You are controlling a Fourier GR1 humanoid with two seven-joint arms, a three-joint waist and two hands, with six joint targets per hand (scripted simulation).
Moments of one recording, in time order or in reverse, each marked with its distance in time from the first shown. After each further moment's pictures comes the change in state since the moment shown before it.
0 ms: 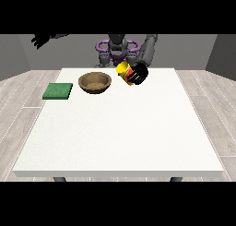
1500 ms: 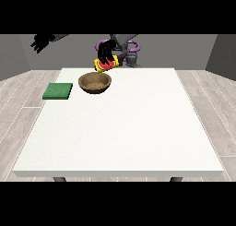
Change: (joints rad) left arm -0.364 -0.145 -0.718 0.074 -0.846 -0.413 0.949; right arm -0.075 -0.004 0.003 0.350 0.054 0.058 -0.105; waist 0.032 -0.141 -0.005
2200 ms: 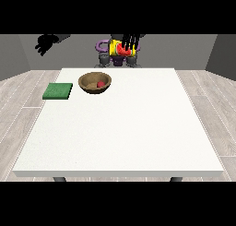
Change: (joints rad) left arm 0.134 0.122 0.310 -0.287 0.293 0.128 -0.163; right arm 0.053 0.017 -0.015 -0.007 0.021 -0.087 0.014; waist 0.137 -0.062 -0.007
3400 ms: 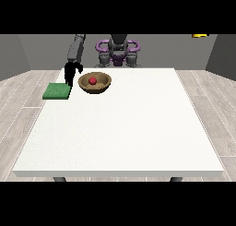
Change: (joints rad) left arm 0.104 0.321 0.811 -0.266 1.093 -0.532 -0.314; right arm 0.000 0.210 0.052 0.142 0.088 -0.158 -0.230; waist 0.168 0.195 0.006
